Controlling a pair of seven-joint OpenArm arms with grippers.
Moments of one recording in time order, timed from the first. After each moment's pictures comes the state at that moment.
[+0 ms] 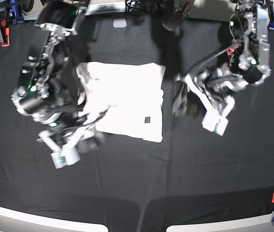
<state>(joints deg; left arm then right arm) 8.1 -8.7 2.1 114.5 -33.4 -22.3 51.9 4.9 0.9 14.1 108.9 14.3 32.5 -55.6</state>
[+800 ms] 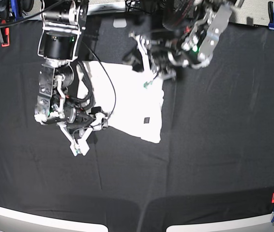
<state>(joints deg) 7.1 -6.0 25.3 89.0 -22.2 -25.1 41.4 14.4 3.0 14.0 72.2 11.8 33.3 -54.6</state>
